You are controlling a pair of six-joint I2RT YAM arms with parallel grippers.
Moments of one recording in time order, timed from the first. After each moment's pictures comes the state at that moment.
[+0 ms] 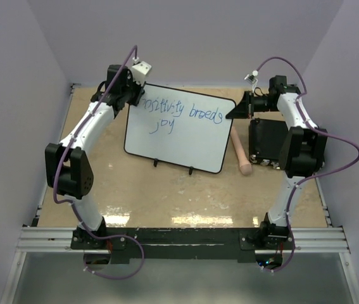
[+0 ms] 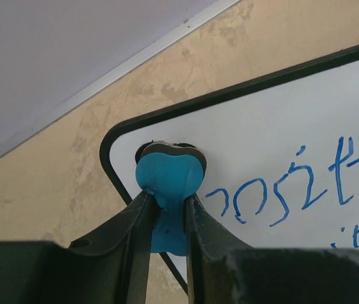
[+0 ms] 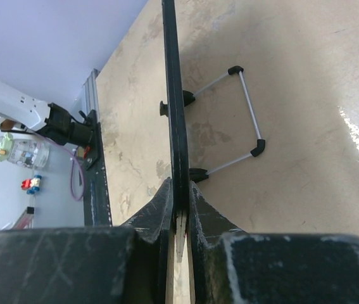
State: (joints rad) left arm -0.23 1.79 1.60 -0.35 0.09 0.33; right arm -0.08 2.07 1.81 -0.98 -1.30 -0.43
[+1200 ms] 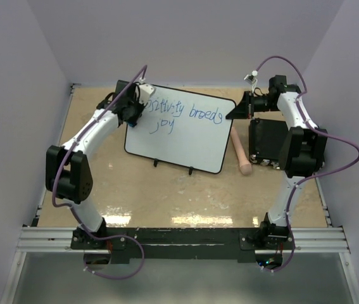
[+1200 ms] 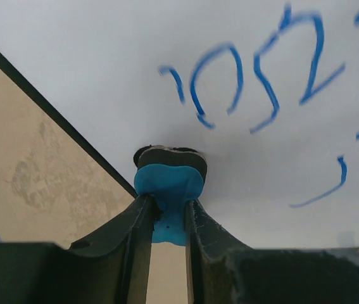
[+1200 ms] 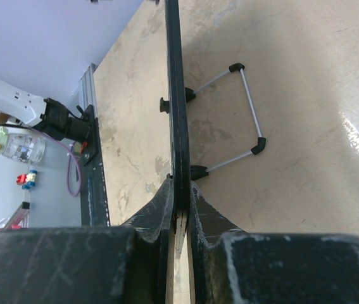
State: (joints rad) left arm -0.28 1.73 1.44 -0.52 -0.06 0.34; right arm -0.08 2.07 1.83 -1.03 -1.29 -0.49
